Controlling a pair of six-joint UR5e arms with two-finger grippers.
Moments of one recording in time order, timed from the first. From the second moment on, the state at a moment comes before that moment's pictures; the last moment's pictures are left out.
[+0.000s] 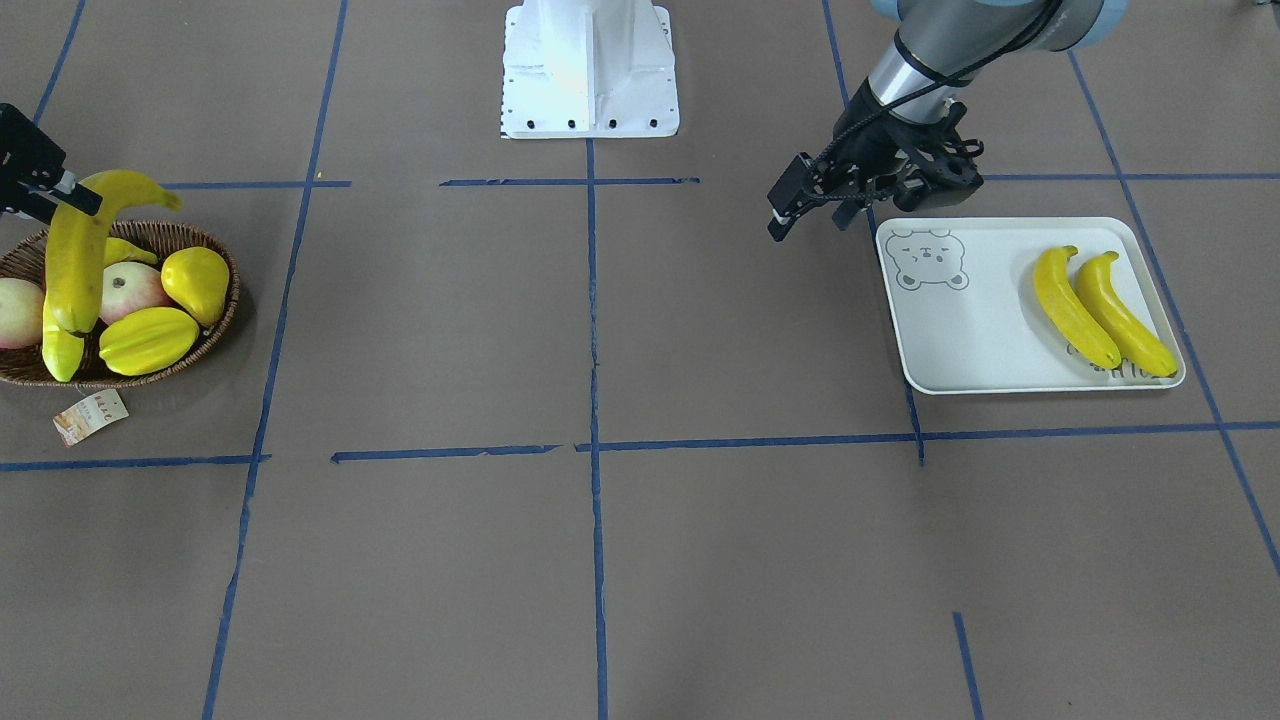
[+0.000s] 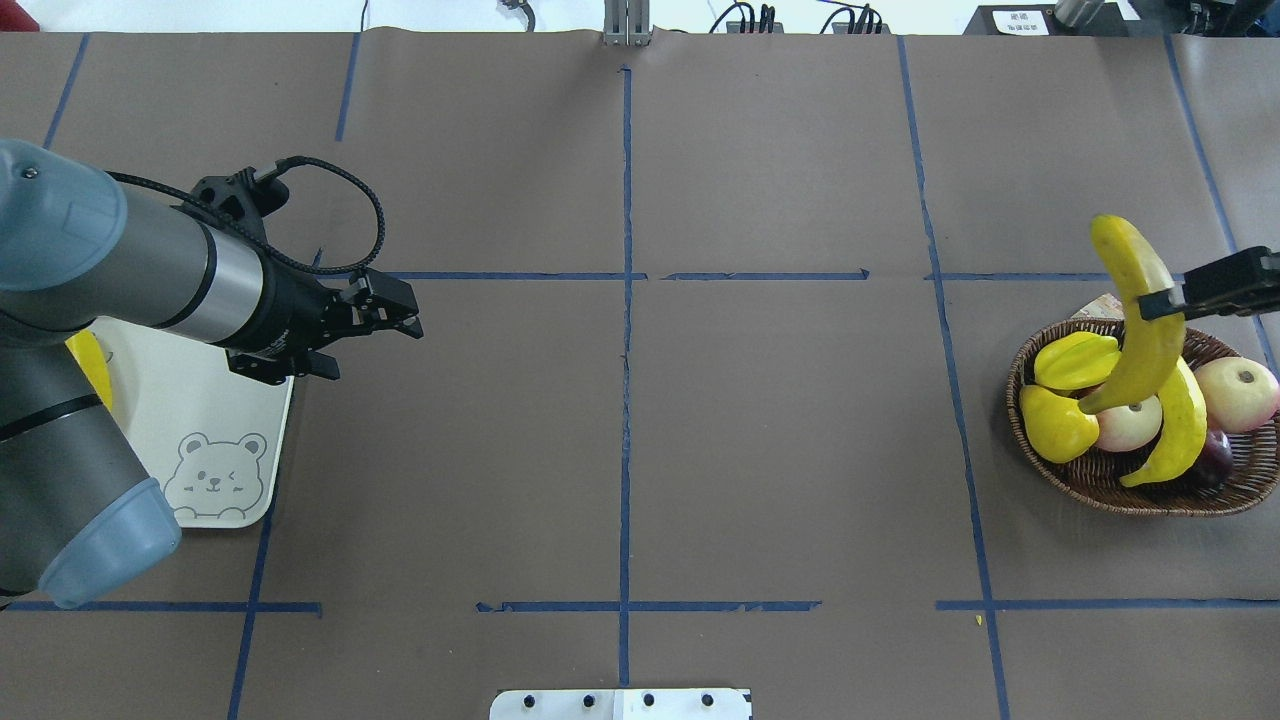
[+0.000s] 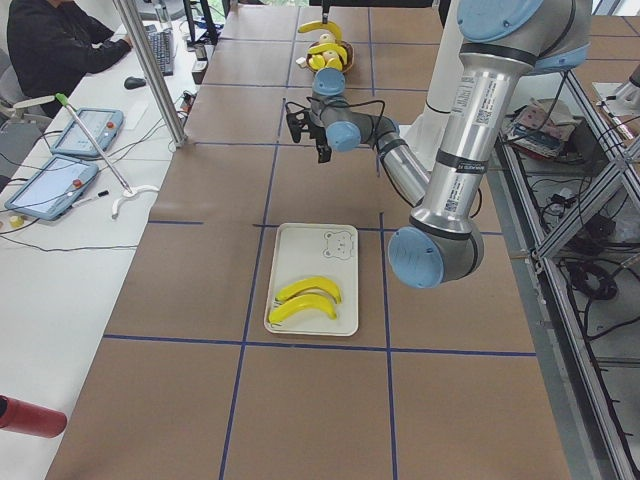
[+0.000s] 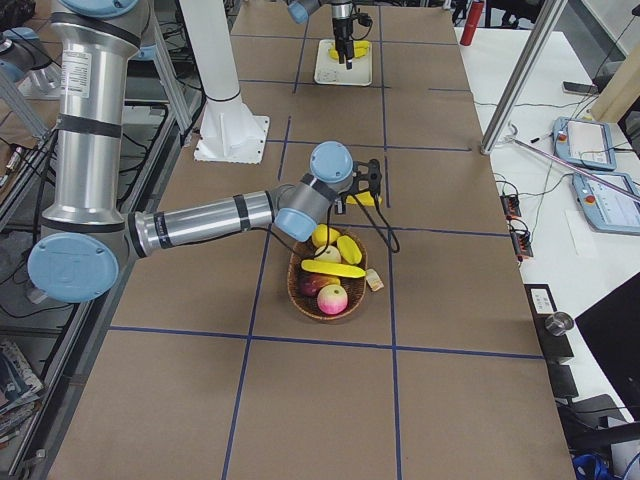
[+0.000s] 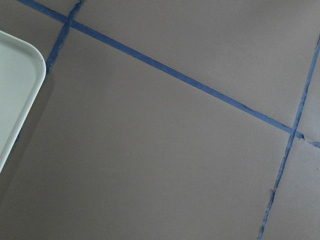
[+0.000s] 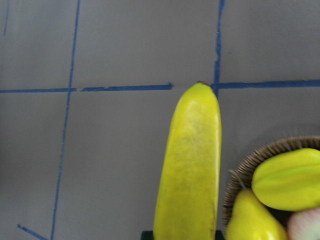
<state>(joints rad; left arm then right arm) -0.70 -1.88 -2.04 -1.83 -2.03 -1.56 1.21 -1.64 1.91 -0.79 2.63 0.95</state>
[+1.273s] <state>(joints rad) -0.62 -2.04 -1.97 -2.22 -1.99 -1.80 0.54 -1.18 1.96 -0.81 2.02 1.32</state>
